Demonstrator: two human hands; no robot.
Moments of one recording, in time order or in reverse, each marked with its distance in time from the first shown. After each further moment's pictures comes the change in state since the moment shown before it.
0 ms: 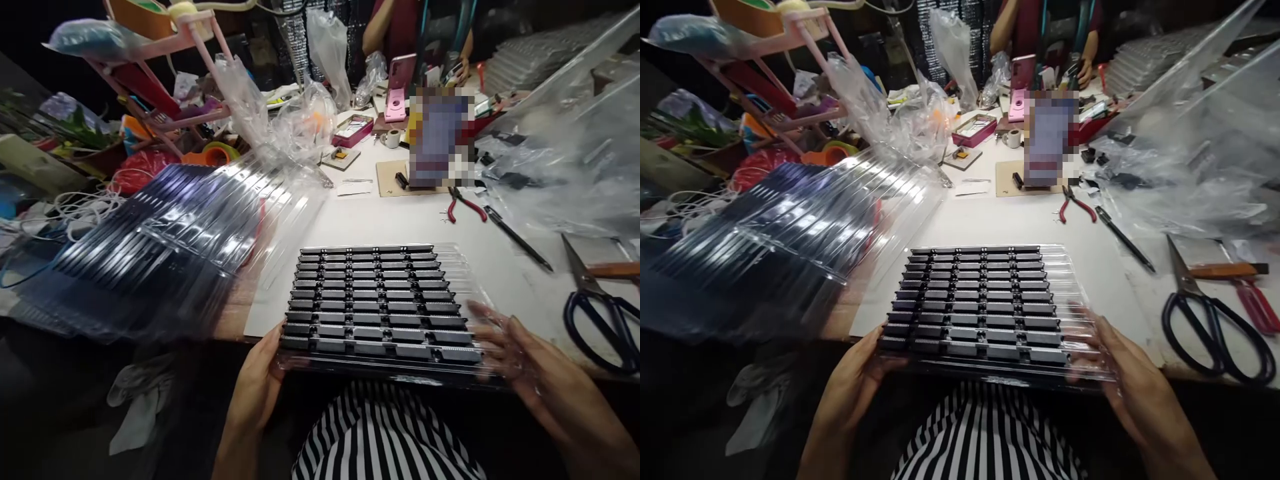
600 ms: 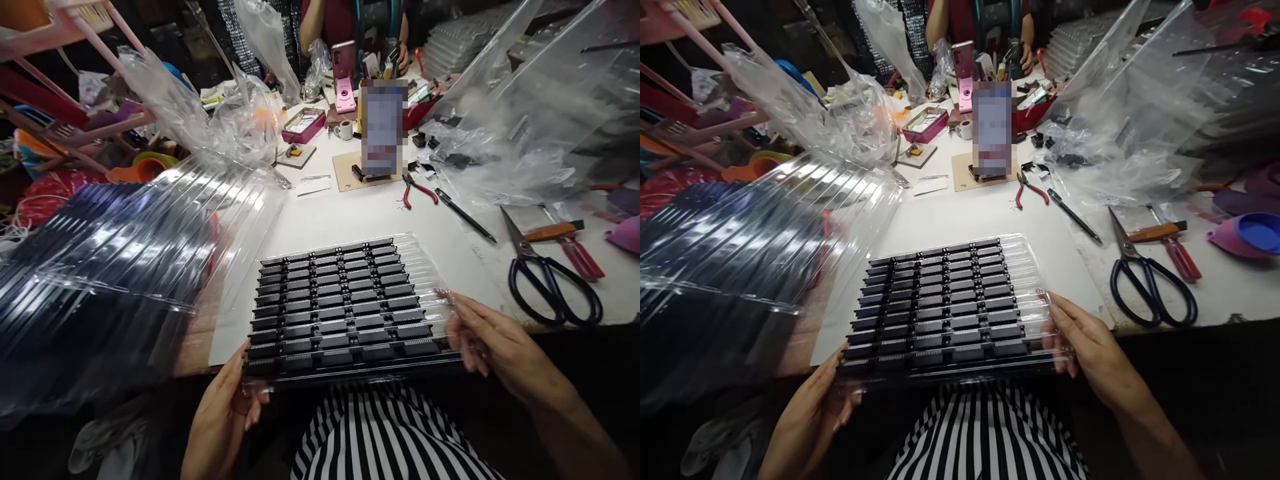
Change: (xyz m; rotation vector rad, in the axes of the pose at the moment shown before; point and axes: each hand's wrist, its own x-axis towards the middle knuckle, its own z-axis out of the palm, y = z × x) left_hand -0.001 0.002 -0.006 0.248 0.116 -0.077; right_hand 0.005 0.005 -0.016 -0.119 -0.137 -0.006
